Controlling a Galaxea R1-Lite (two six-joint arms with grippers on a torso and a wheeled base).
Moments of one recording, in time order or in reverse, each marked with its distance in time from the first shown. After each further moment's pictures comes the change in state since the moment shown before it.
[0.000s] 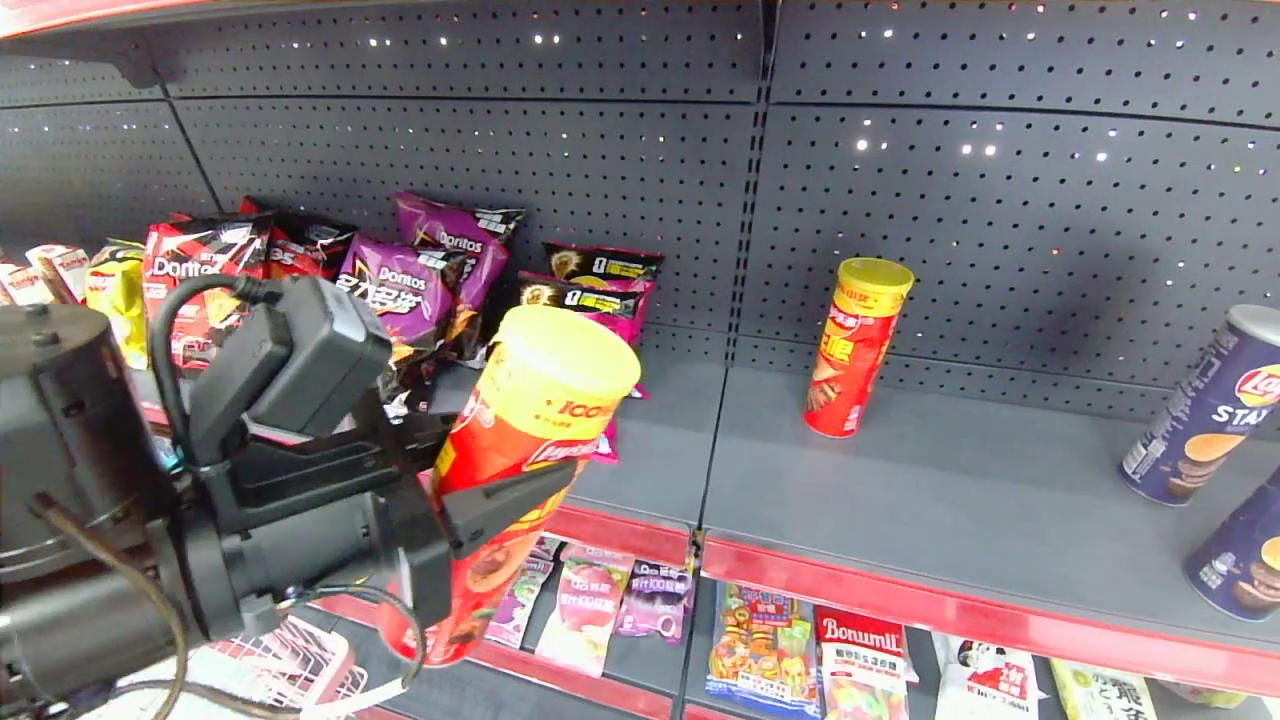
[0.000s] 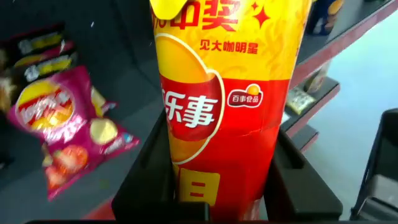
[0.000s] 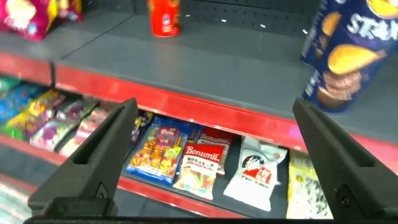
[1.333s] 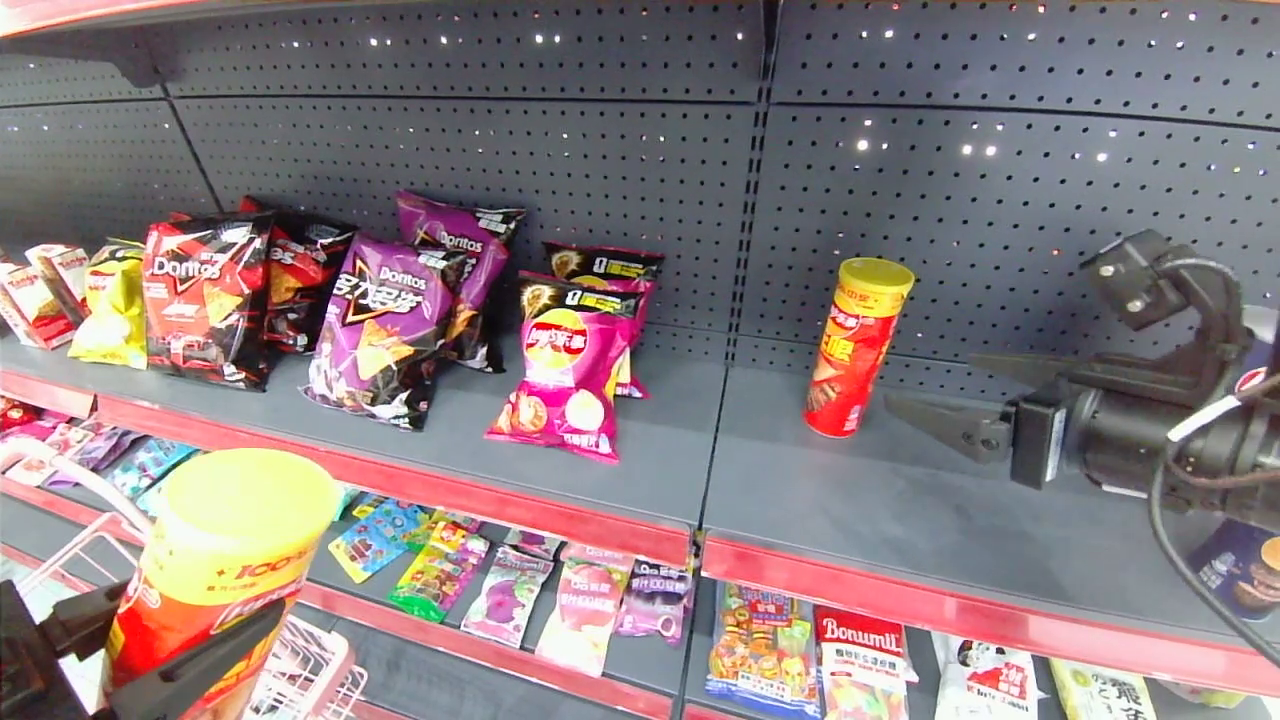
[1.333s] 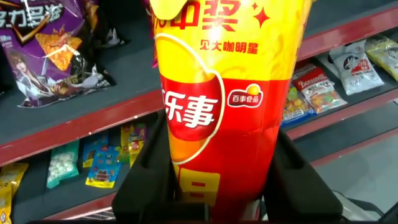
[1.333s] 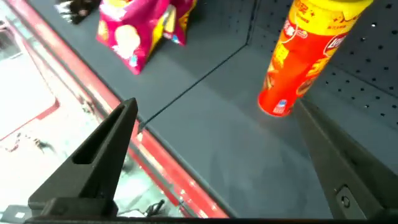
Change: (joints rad) left arm 0.392 -0.522 0.320 0.263 -0.022 0.105; right arm 0.339 1.351 -0.660 -0.442 0.096 0.000
